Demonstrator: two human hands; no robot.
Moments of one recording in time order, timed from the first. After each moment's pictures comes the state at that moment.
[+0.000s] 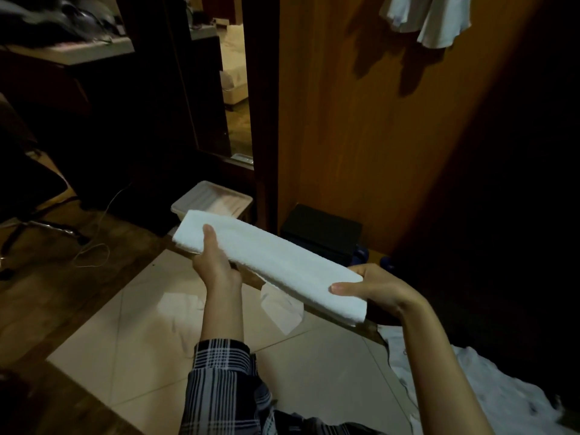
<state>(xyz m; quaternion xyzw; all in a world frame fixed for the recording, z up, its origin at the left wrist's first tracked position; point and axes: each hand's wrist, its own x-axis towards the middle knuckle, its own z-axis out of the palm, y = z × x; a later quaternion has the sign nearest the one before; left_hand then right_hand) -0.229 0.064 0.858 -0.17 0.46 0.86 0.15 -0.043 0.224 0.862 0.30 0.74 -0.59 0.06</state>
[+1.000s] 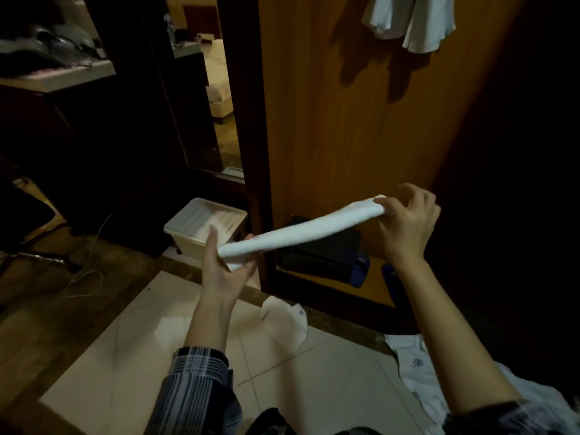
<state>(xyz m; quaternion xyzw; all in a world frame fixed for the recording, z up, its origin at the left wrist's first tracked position) -0.262 0.099 0.860 -0.09 0.34 0.88 0.32 -0.102 0.331 0.861 0.37 0.80 0.07 -0.46</state>
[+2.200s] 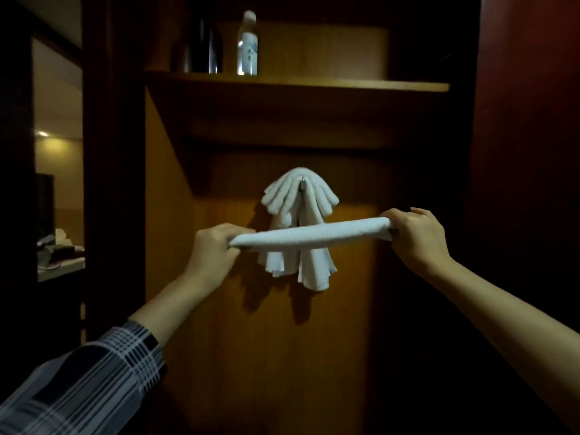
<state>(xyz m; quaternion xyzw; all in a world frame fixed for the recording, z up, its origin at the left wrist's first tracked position) -0.403 0.433 1.210 0.61 0.55 0.50 -0.27 -0.109 0.592 1.238 0.36 0.76 0.28 -0.47</state>
